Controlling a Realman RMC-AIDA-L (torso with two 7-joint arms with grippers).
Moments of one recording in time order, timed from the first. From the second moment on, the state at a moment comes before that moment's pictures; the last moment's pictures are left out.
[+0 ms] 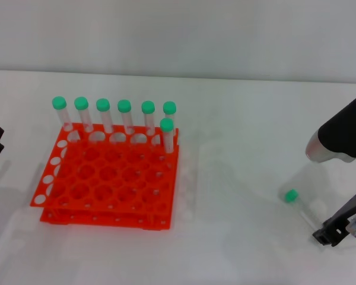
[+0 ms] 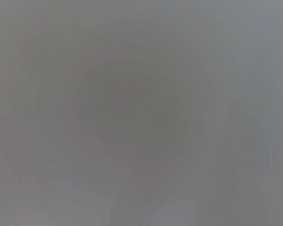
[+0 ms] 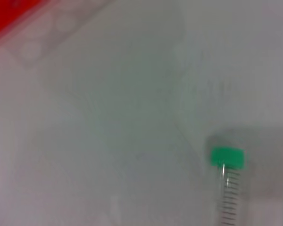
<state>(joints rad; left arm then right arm) -0.21 -2.08 0.79 0.19 -2.32 -1.46 2.45 0.50 2.01 -1.68 -1.43 0.49 1.47 -0.33</state>
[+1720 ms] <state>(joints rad) -0.42 -2.07 0.80 0.35 -1.82 -1.47 1.97 0.29 2.01 -1.46 -1.59 0.83 0.99 -0.77</state>
